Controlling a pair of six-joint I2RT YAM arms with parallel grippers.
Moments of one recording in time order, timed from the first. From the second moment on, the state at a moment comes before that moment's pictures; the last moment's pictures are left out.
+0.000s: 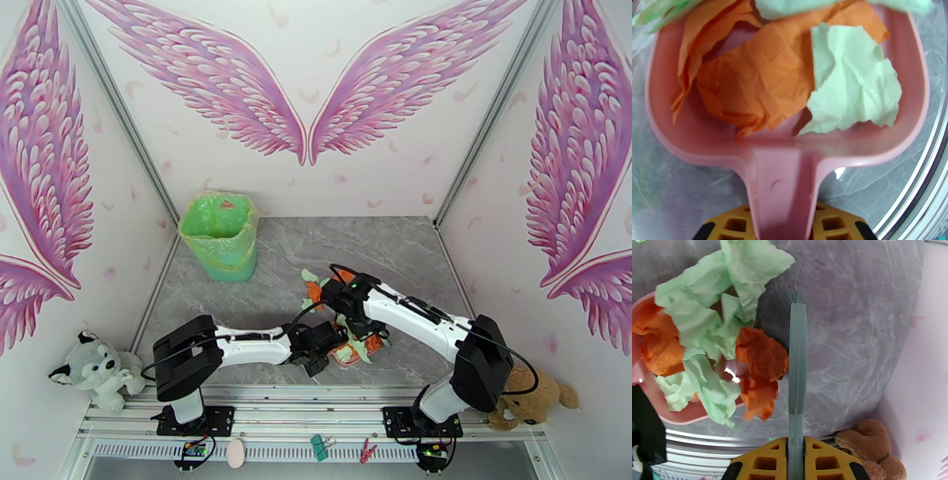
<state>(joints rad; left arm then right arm) -1.15 1.79 1.02 -0.43 -0.06 -0.07 0.81 1.57 1.25 -1.41 0.40 0.44</state>
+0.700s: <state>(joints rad) -1.15 1.82 1.05 -0.44 -0.04 -0.08 0.85 1.45 1.27 -1.38 0.31 0.45</state>
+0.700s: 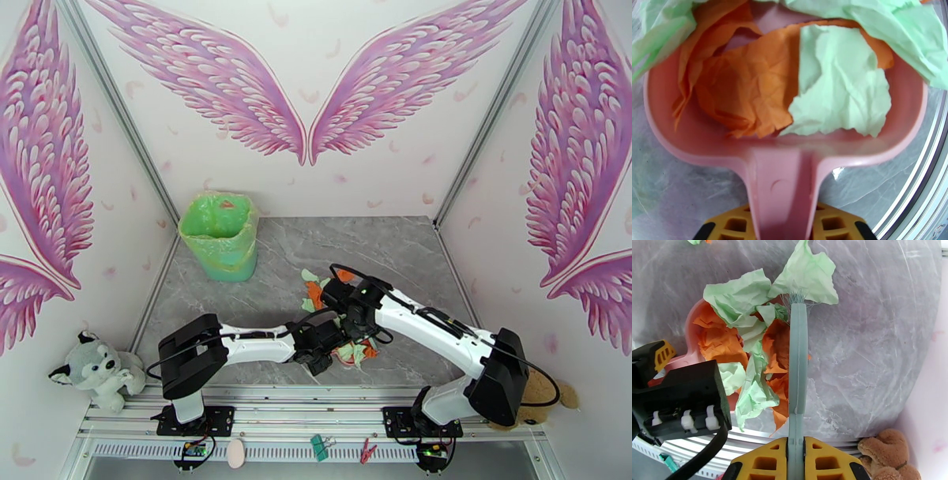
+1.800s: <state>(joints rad) -0.95 1.63 1.29 -0.73 -0.08 0.03 0.71 1.19 1.36 -1.55 0.50 0.42</state>
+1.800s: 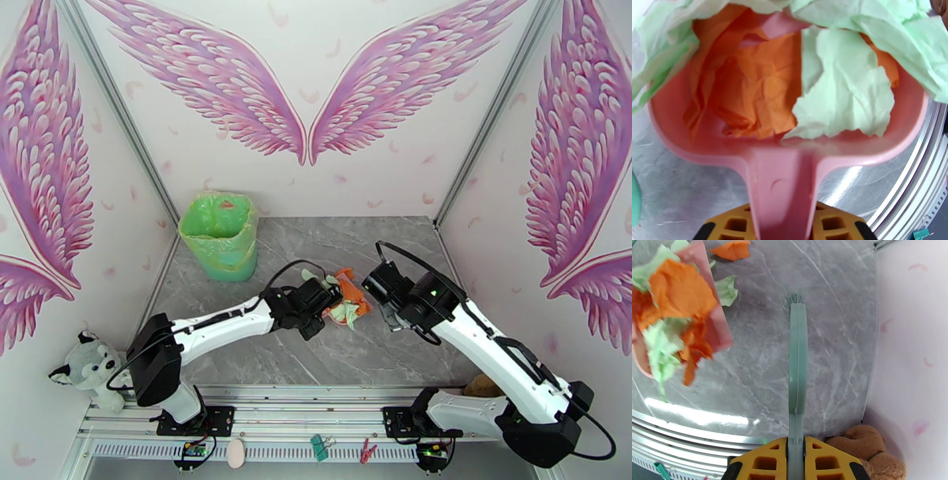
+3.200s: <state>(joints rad) -0.14 1.78 2.04 -1.32 -0.57 0.33 0.70 1.20 1.17 -1.20 0.28 0.28</state>
